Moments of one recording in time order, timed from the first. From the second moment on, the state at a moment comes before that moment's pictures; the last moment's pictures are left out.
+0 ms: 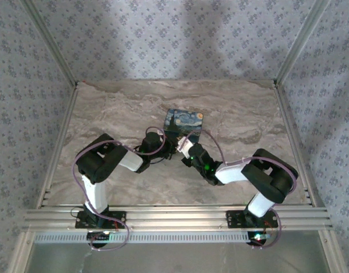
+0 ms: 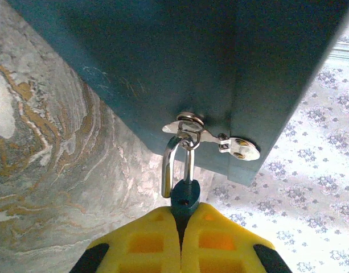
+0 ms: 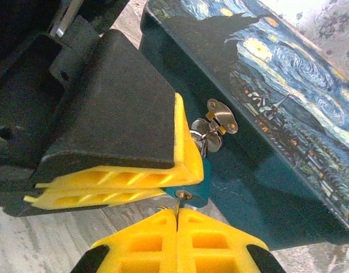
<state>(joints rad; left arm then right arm) -0.71 1.90 0.66 0.89 0.28 -1.59 0.86 1.62 0.50 0.62 0.35 -0.20</state>
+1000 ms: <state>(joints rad) -0.45 1.42 0.83 0.07 0.26 -0.95 0.62 1.55 0.33 0.76 -0.12 0.69</state>
